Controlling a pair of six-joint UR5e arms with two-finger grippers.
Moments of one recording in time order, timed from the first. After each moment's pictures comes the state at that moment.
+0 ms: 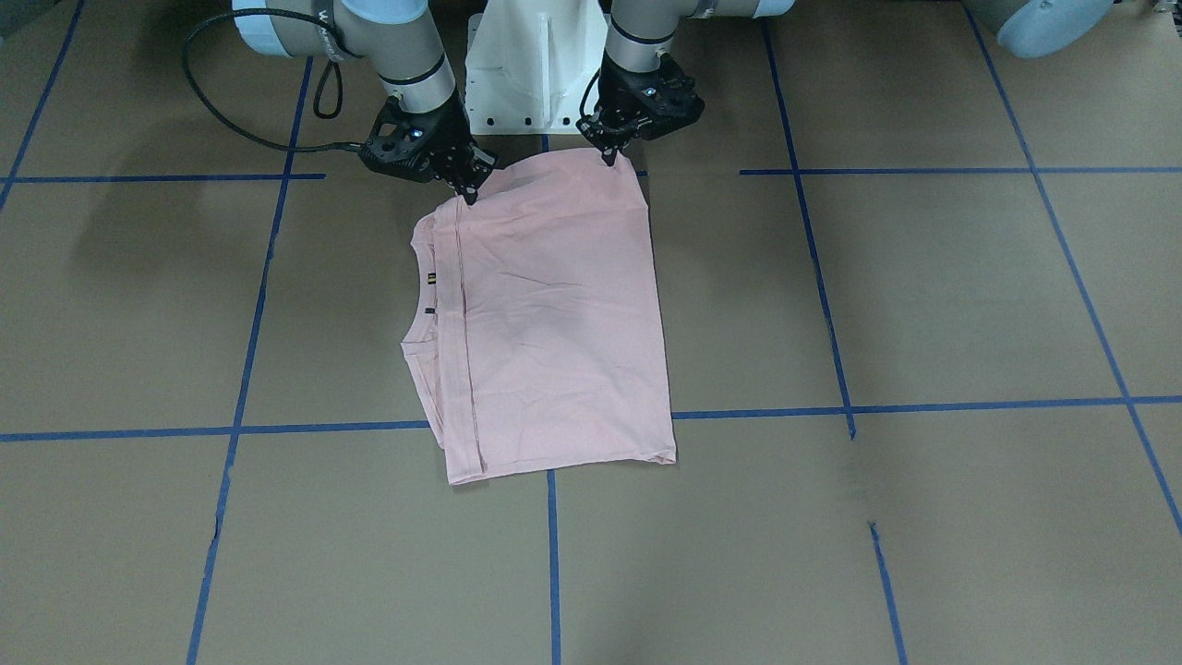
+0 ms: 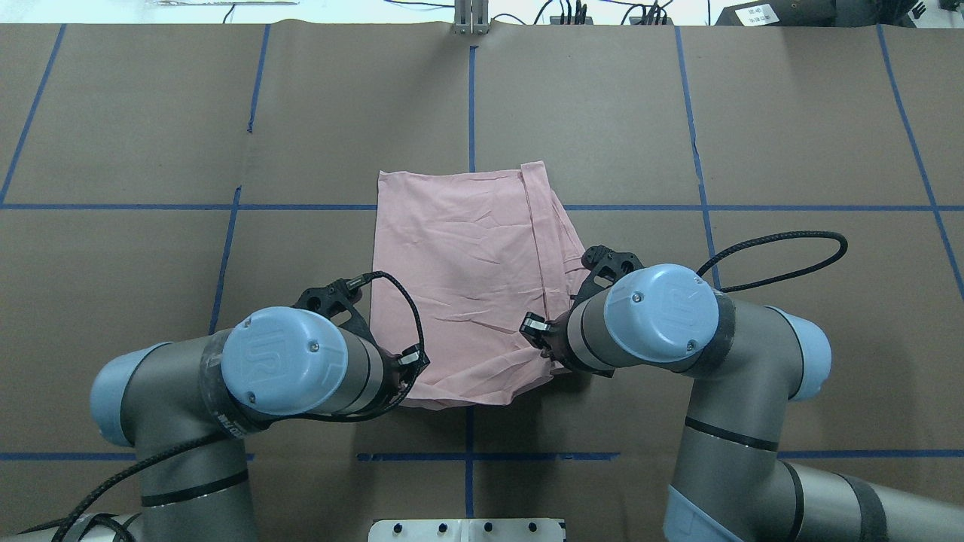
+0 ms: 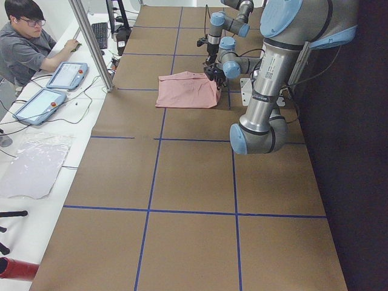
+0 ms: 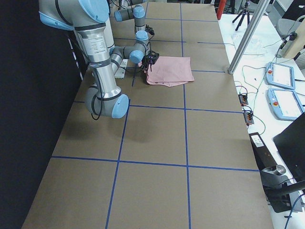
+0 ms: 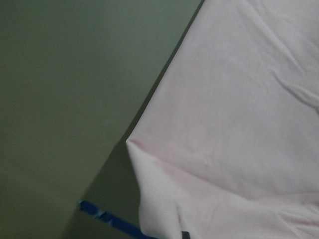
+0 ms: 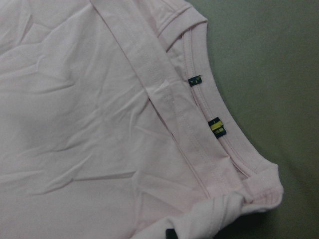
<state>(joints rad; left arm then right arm) -0.32 -2.08 -2.00 -1.55 -1.72 -1.89 0.39 -1.15 1.95 -1.44 1.77 1.79</state>
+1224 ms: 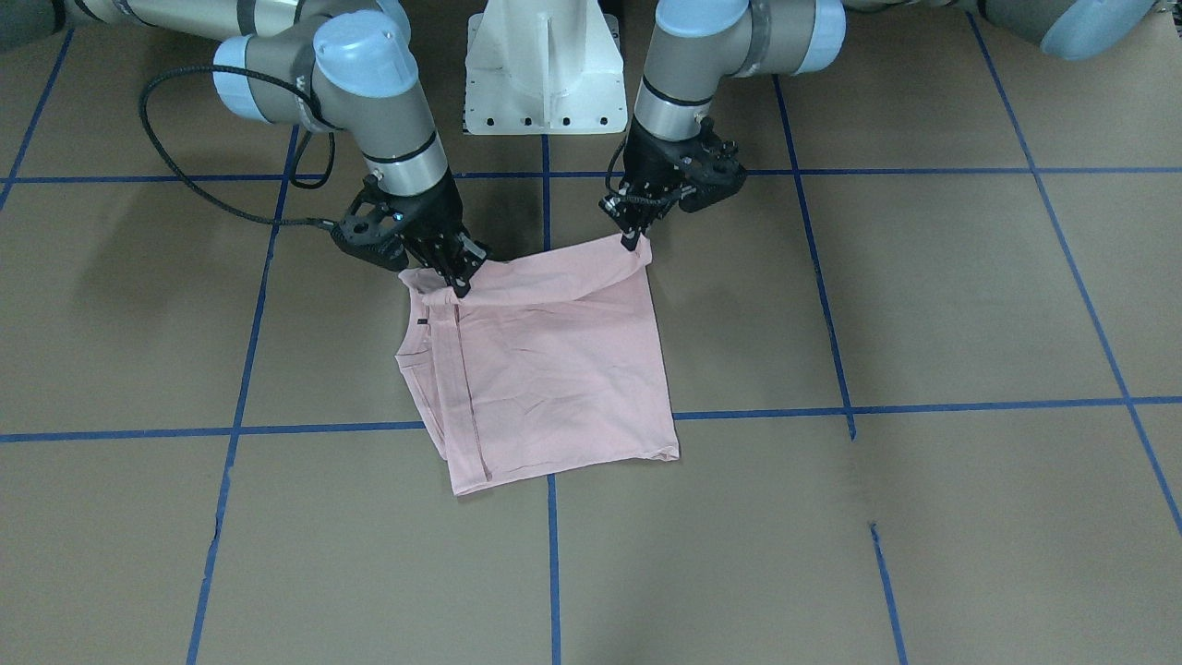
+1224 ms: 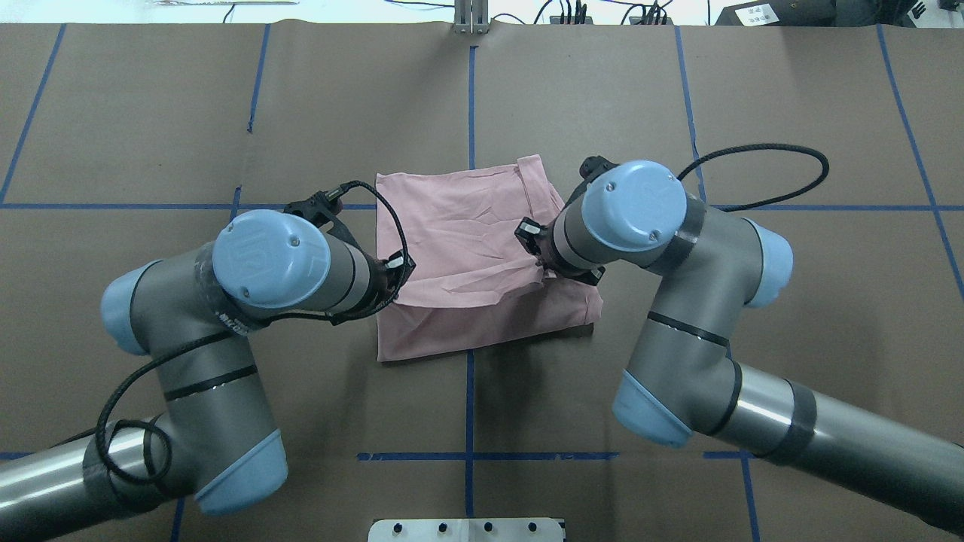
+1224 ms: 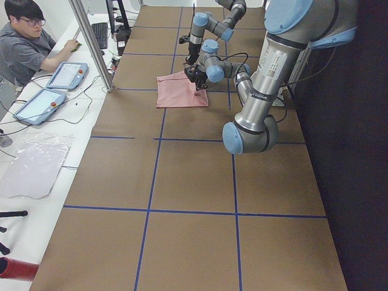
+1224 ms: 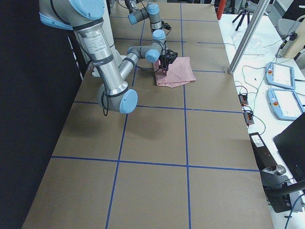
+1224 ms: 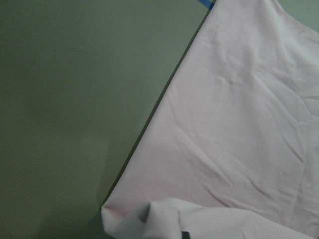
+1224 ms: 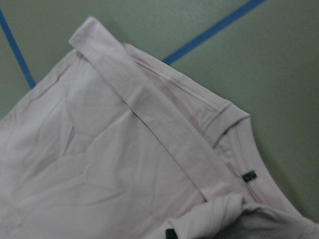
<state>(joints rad) -0.51 -2.14 -1.79 -1.74 -1.71 -1.88 0.57 -0.96 1.67 -1.38 1.78 1.78</state>
